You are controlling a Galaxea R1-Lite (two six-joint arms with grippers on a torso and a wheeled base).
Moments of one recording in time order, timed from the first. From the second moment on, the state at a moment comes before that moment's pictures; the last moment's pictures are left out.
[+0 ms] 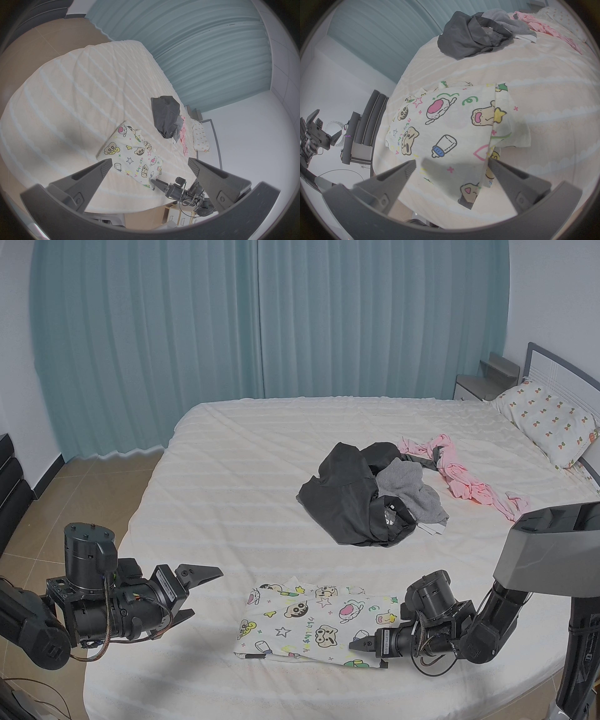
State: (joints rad) left arm -0.37 1.60 -0.36 -0.69 -0.21 -1.05; right arm 0.57 2.25 -0.57 -0.79 0.14 0.57
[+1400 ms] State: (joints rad) left arm -0.36 1.60 -0.36 -0.69 -0.21 -1.05; right arm 0.39 2.20 -0.65 -0.79 0.14 0.47
